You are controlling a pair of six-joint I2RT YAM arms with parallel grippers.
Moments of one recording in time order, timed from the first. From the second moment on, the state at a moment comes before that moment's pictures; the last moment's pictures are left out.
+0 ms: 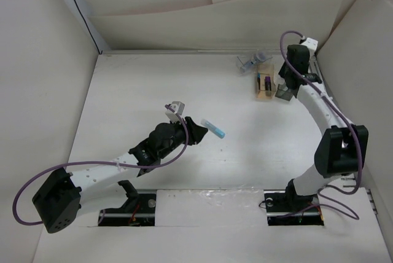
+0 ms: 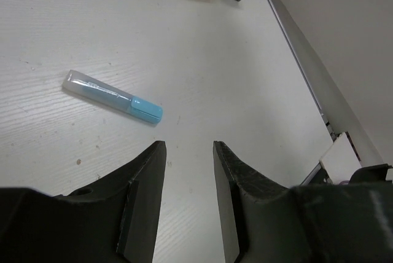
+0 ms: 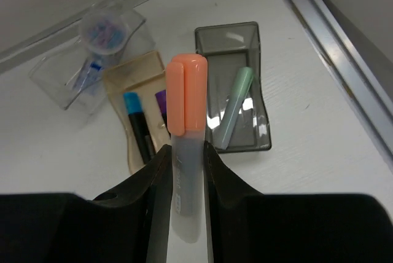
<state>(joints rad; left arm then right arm) -0.88 1.02 0.45 0.35 -0.12 -0.69 0.10 1.56 1.31 -0.26 0.42 0.36</state>
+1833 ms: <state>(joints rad) -0.87 0.66 0.33 0.28 -0.38 -0.76 0.77 1.76 1.07 -0.28 0.13 0.17</state>
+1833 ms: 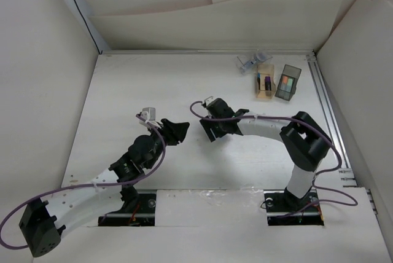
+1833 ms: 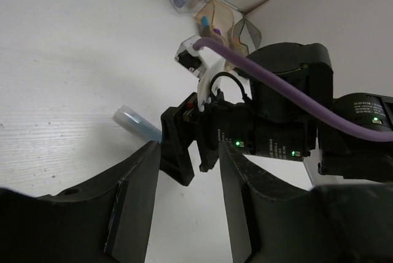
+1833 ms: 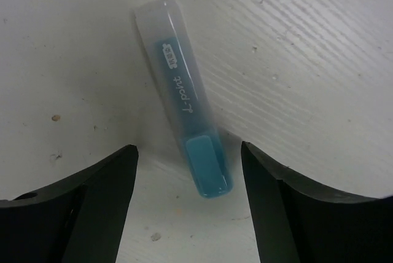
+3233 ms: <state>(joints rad) -0.87 0.84 0.33 0.33 -0.21 -0.76 -0.08 2.00 1.62 -0.34 0.23 0.30</state>
